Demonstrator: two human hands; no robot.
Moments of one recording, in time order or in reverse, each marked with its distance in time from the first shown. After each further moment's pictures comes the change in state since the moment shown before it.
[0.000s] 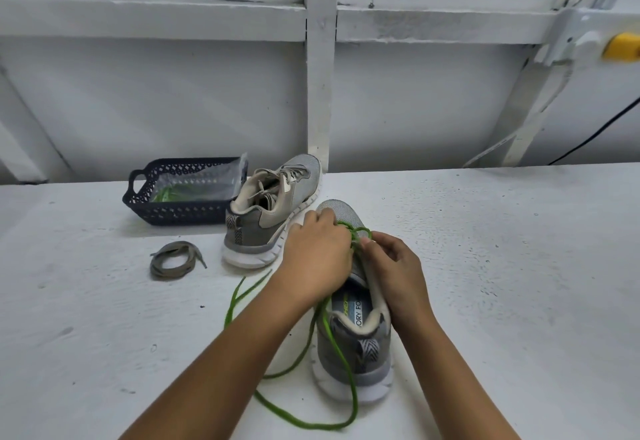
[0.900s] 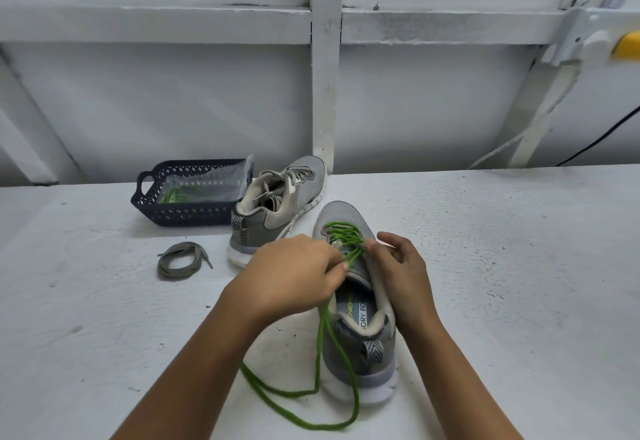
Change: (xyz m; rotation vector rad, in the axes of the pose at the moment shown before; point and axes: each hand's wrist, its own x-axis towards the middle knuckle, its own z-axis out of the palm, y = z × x) left_hand -0.038 -0.019 -0.038 -0.073 -0.132 0.106; right_hand -0.006 -0.005 0.000 0.038 -0.014 0.018
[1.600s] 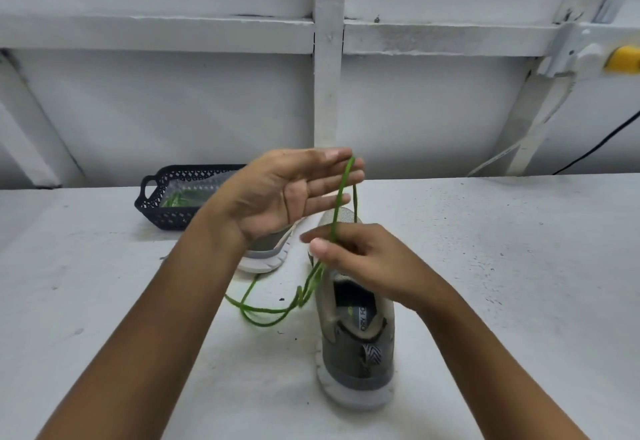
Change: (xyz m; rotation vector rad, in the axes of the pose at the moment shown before) left_hand 0.021 -0.020 -0.066 -1.811 -0.087 0.024; right_hand -0.023 -0.074 0.016 -0.580 -0.672 -0.354
